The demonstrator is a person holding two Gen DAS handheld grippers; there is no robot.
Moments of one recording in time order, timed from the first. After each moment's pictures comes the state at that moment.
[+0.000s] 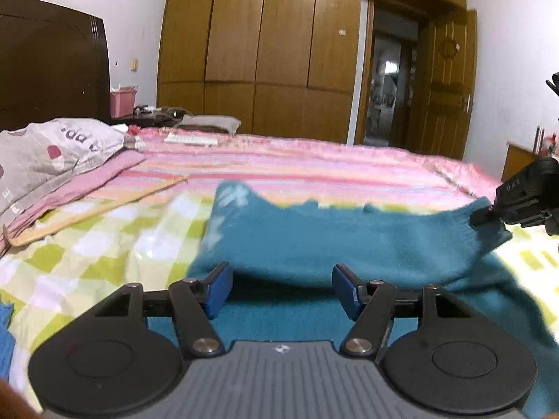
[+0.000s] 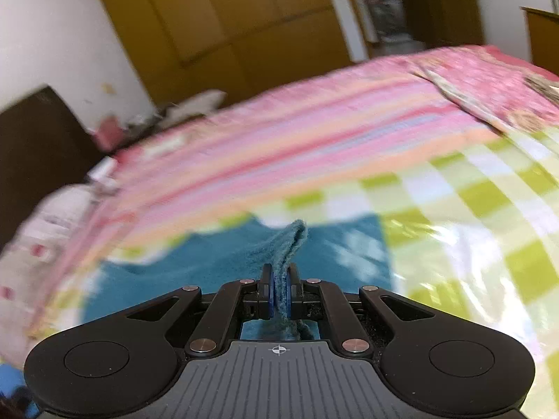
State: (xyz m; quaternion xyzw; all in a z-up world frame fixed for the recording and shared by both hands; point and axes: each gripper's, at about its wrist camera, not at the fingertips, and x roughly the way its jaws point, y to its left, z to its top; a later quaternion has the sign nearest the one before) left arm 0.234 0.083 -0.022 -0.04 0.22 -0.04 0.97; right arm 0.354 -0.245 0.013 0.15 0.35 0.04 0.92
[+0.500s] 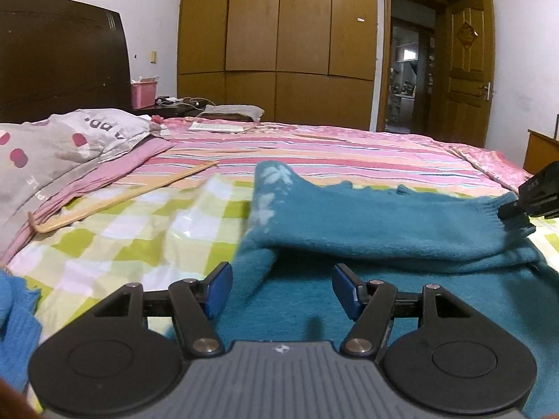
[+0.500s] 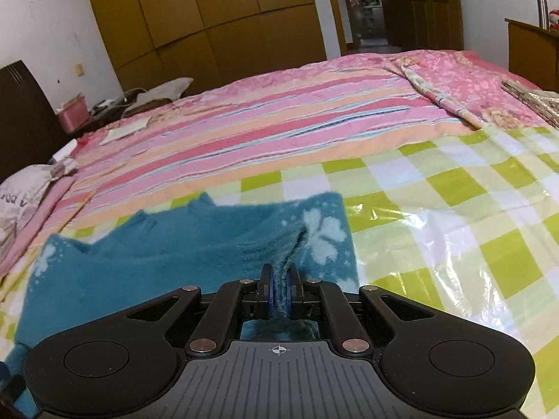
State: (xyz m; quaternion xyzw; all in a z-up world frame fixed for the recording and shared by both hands) left arm 0.223 0.102 -0.033 -0.03 0.23 0.00 0.97; right arm 0.358 -0.242 -0.006 0.11 0.35 0.00 0.93
